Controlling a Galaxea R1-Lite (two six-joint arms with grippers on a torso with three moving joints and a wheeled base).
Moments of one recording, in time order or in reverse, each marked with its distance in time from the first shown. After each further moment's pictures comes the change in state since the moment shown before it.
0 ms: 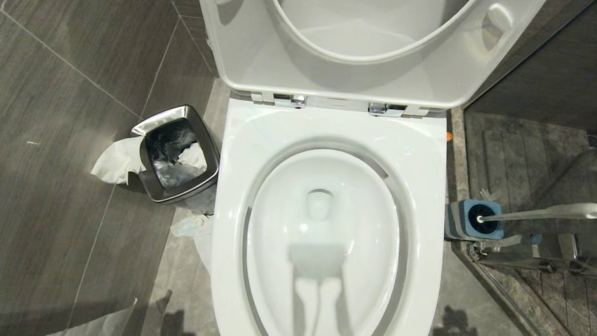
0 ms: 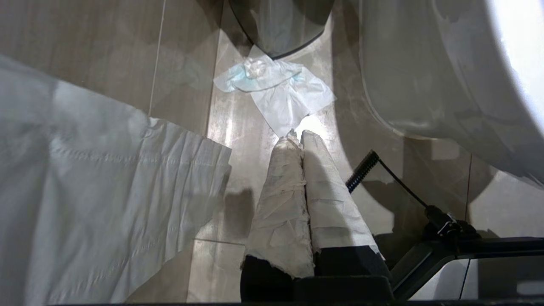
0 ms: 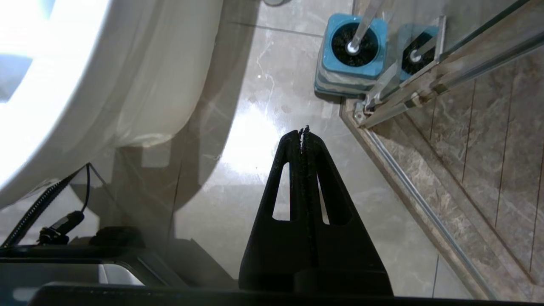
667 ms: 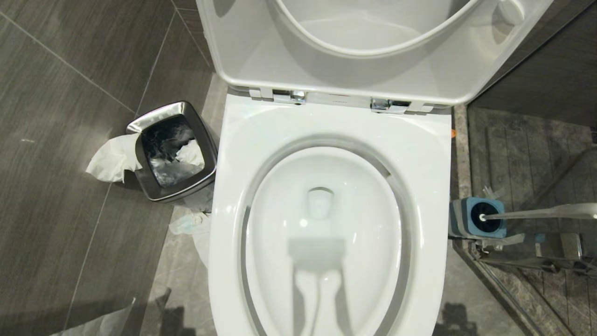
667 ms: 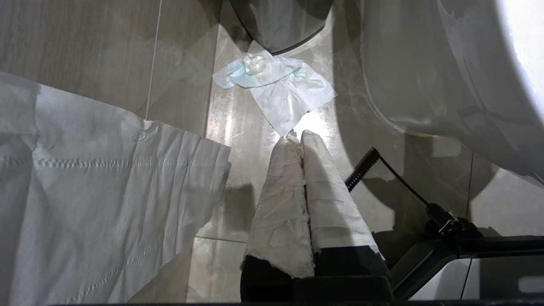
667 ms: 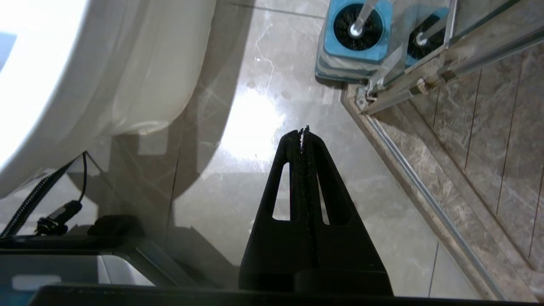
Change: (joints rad) left arm 0.000 0.000 0.000 -0.001 0.000 0.000; right arm 0.000 0.048 0.000 0.002 -0.001 0.001
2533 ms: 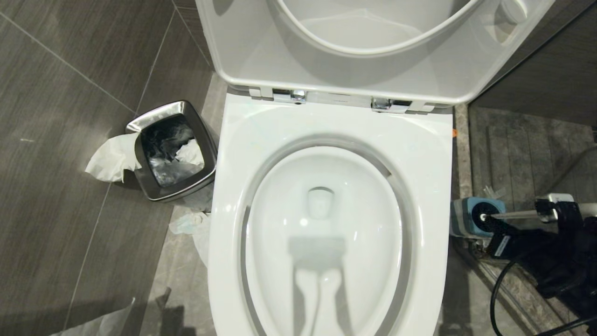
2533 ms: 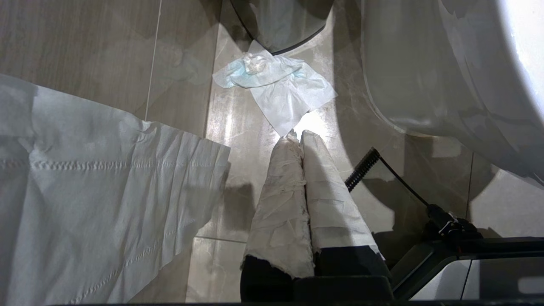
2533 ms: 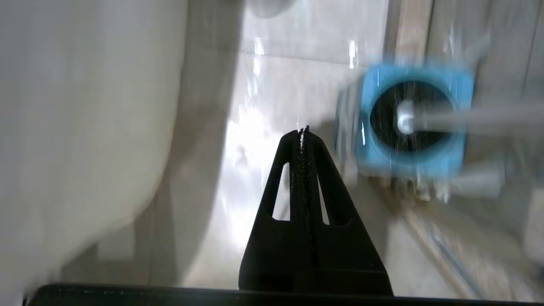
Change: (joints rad) left arm 0.000 0.000 0.001 -0.001 0.000 -0.004; right arm -0.002 1.769 -0.156 -1.531 -0.005 0.029
